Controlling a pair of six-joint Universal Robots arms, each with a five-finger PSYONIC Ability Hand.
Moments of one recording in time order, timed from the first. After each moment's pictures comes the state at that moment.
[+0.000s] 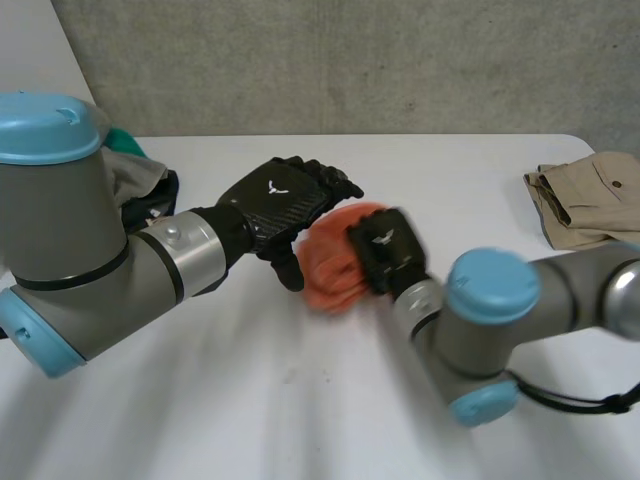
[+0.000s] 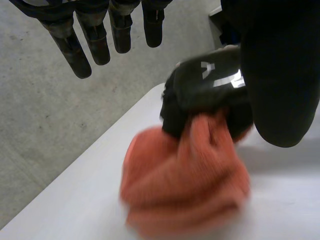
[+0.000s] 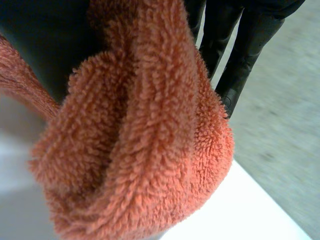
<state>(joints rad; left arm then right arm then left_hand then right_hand) 4.21 -1.93 -1.34 3.04 -1.11 3.50 2.18 -0.86 1.45 -0.52 1.53 2.72 0.19 0.21 0.21 0.21 0.05 0.96 1.17 1.13 1.18 0.87</state>
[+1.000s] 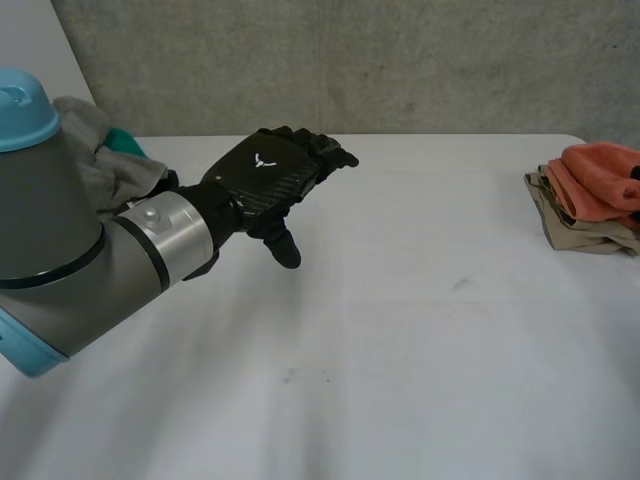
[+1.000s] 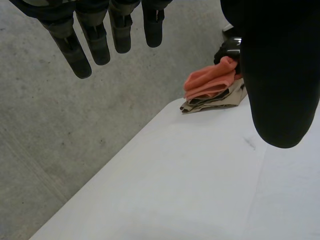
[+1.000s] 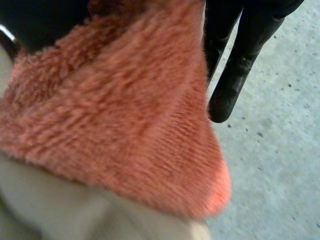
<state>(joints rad) 4.22 -1.86 -1.36 3.08 -1.12 3.44 1.17 -0.36 0.88 -0.92 0.79 3.03 0.19 0.21 0.21 0.21 0.05 0.92 1.03 1.03 1.06 0.86</state>
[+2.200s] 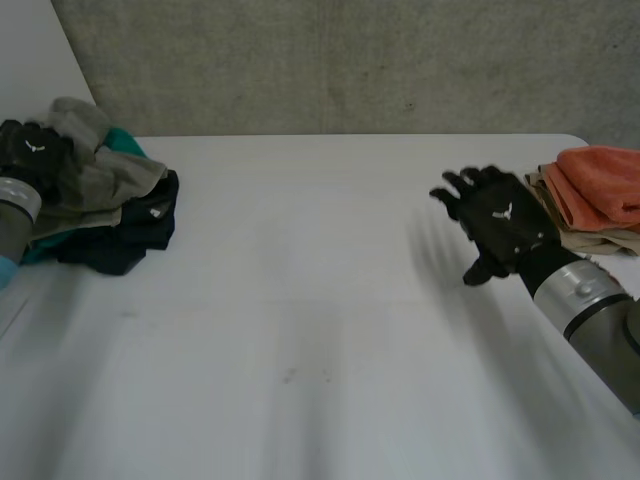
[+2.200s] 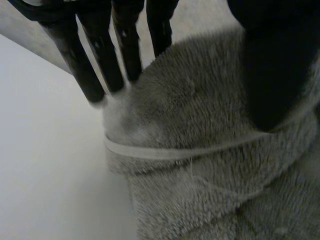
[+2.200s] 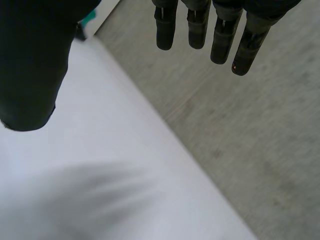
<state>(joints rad) 4.82 -2.39 -1.03 3.45 -1.37 3.89 1.75 -1.30 1.87 -0.52 1.07 2.63 0.61 0.58 0.57 0.56 0.39 0.22 0.23 0.21 0.24 0.06</state>
